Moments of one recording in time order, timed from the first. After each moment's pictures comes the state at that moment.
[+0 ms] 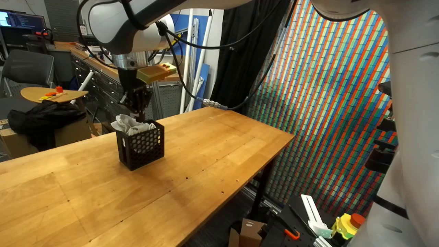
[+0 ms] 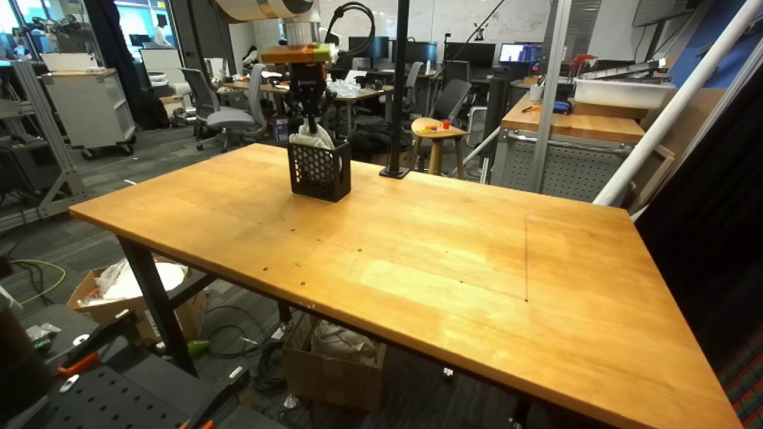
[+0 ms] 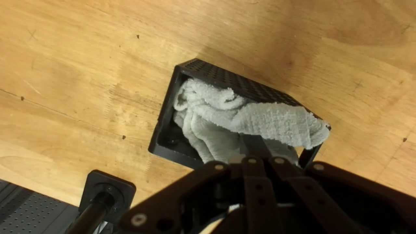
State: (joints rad) arm 0.09 0.46 0.10 -1.59 -0.15 2.05 -0.16
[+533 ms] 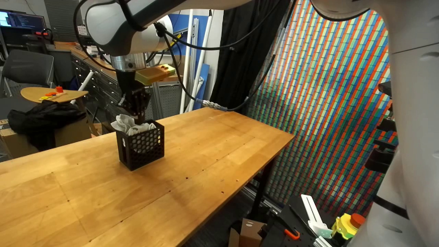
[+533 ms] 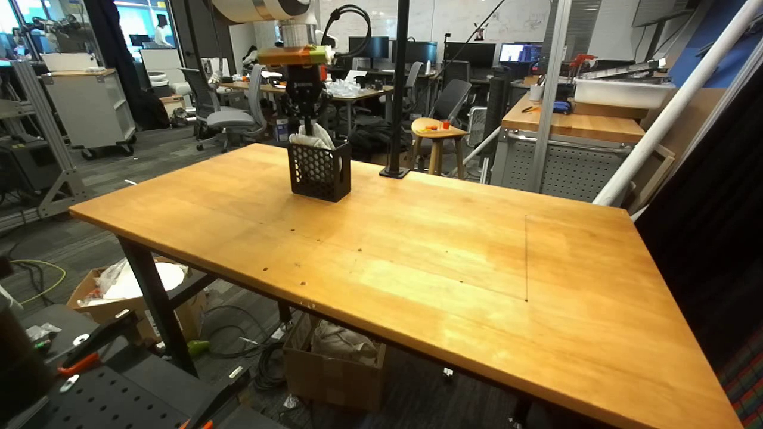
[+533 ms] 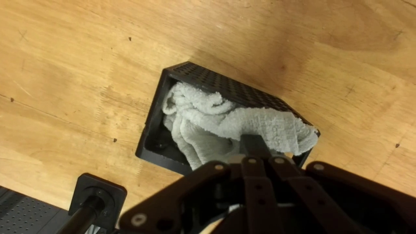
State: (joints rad) arm 0.10 0.45 0.10 -1.60 -0.15 2.04 -0.16
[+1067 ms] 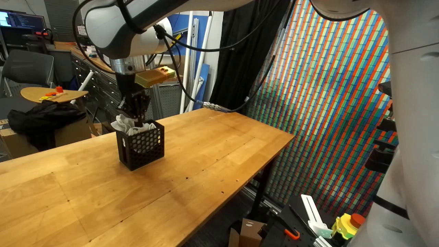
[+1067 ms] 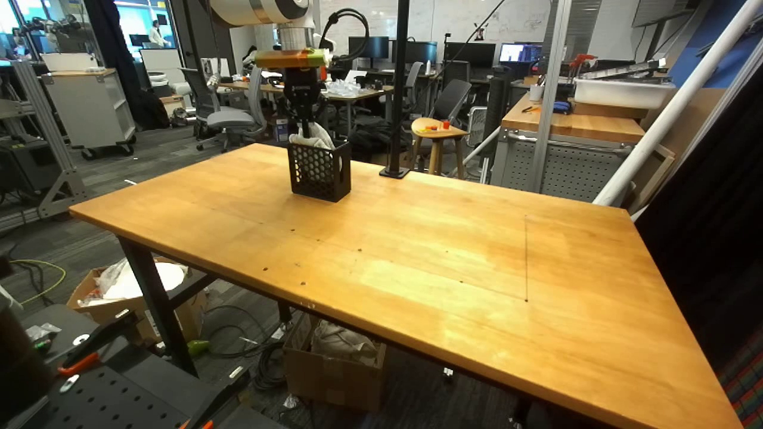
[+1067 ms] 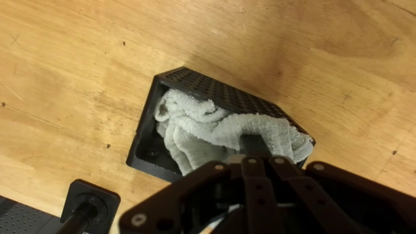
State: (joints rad) arm 0.10 0.45 0.10 -1.62 -0.15 2.04 -0.16
